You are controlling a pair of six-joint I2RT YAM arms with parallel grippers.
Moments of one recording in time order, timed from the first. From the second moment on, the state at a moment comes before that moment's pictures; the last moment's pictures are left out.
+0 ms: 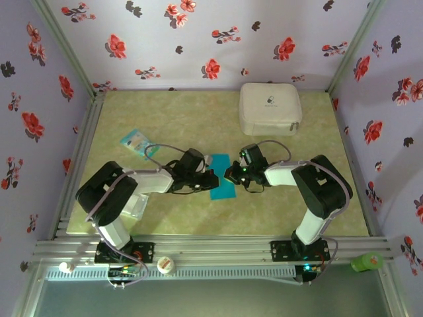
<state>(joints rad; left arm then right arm) -0.81 1.72 0.79 0.10 0.42 -0.88 0.54 1.72 0.69 0.12 -0.45 1.00</state>
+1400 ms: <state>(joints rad) -0.82 1.77 0.70 0.26 0.41 -0.88 0.59 1.70 0.73 -0.02 -0.47 0.90</state>
